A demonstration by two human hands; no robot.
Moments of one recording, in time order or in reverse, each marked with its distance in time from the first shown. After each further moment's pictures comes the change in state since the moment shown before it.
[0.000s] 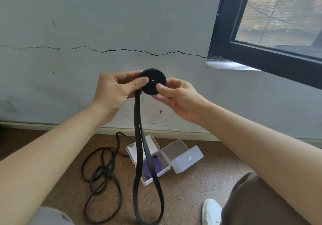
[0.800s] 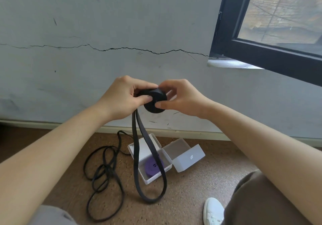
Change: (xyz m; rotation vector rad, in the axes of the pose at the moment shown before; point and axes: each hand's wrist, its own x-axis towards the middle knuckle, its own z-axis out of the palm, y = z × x) left_hand -0.001 0.003 -0.005 0.638 -0.320 0.195; right_hand 0.004 -0.002 -0.018 -1.106 -0.066 -0.234
